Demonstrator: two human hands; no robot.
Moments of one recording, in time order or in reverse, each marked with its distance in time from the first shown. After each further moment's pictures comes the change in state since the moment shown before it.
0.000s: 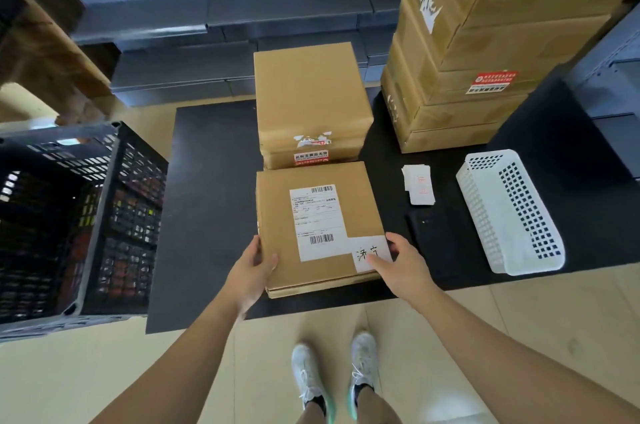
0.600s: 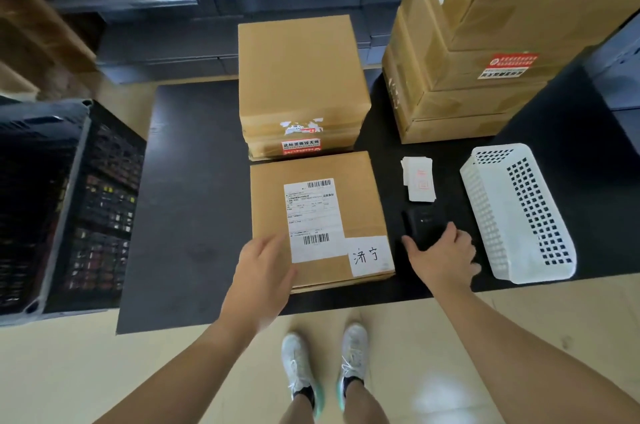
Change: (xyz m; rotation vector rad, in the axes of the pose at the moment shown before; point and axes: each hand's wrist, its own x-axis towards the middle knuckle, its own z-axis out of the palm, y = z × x) left_hand 0.000 -0.004 0.051 0.670 0.141 0.456; right_hand 0.070 0.055 -0.037 -0.501 0.413 0.206
